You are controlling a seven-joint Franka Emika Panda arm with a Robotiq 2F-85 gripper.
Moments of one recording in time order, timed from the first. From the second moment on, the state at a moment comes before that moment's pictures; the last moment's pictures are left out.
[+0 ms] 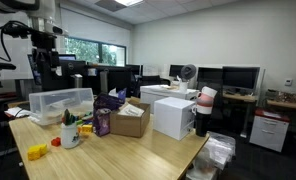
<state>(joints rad) 0.13 -0.67 0.07 -2.57 0.13 1.92 -0.01</state>
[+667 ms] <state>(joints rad) 0.19 -0.70 0.07 -2.49 0.19 1.84 -0.03</state>
